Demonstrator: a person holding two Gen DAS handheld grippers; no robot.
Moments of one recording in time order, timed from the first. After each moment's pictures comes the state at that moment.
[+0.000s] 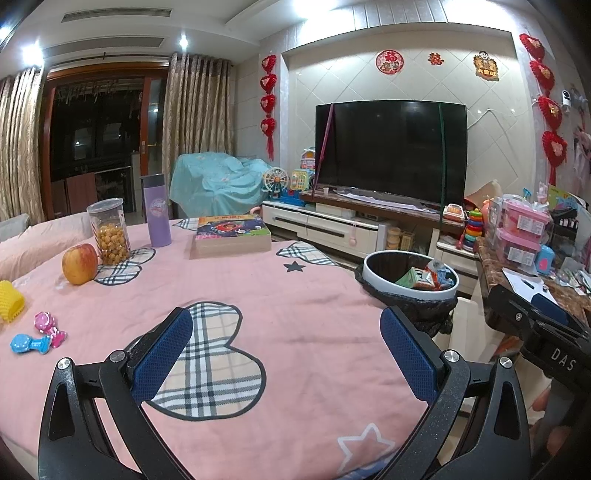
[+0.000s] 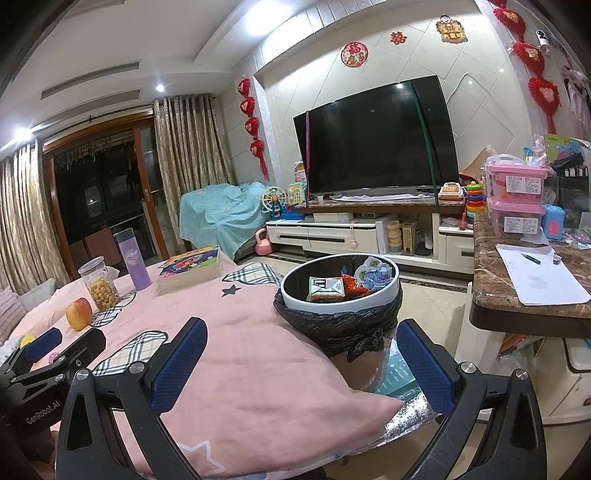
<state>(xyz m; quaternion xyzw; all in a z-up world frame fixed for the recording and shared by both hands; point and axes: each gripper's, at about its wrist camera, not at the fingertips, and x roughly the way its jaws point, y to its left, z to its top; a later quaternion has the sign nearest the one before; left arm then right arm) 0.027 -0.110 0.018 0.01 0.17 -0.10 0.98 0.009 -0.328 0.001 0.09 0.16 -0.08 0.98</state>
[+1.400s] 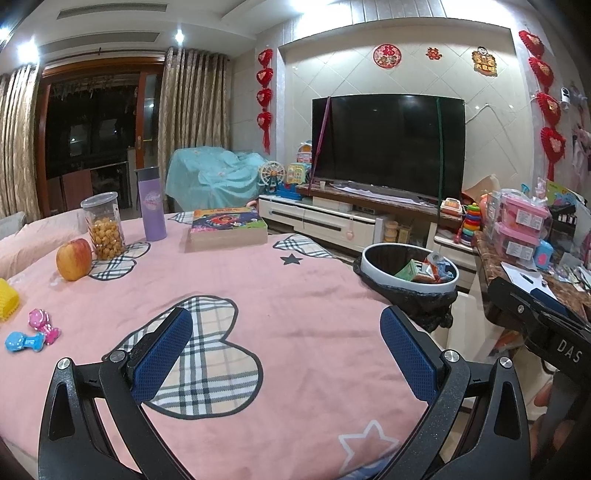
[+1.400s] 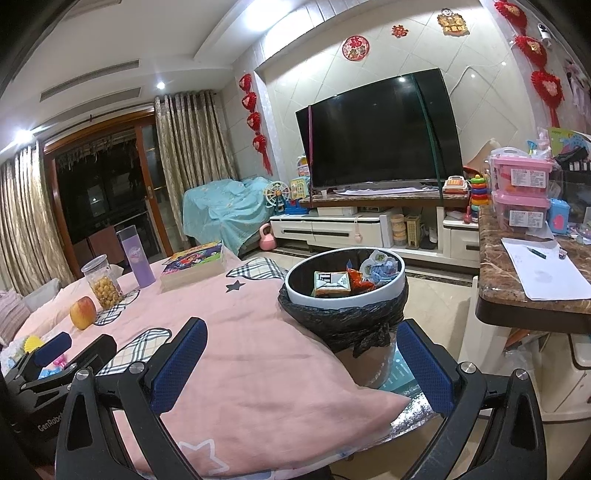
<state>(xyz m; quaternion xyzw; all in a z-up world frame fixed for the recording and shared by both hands) 0.035 -0.109 0.007 0.01 0.18 -0.11 0.98 0.011 -0.327 -0.001 0.10 0.17 -0.07 0.98</state>
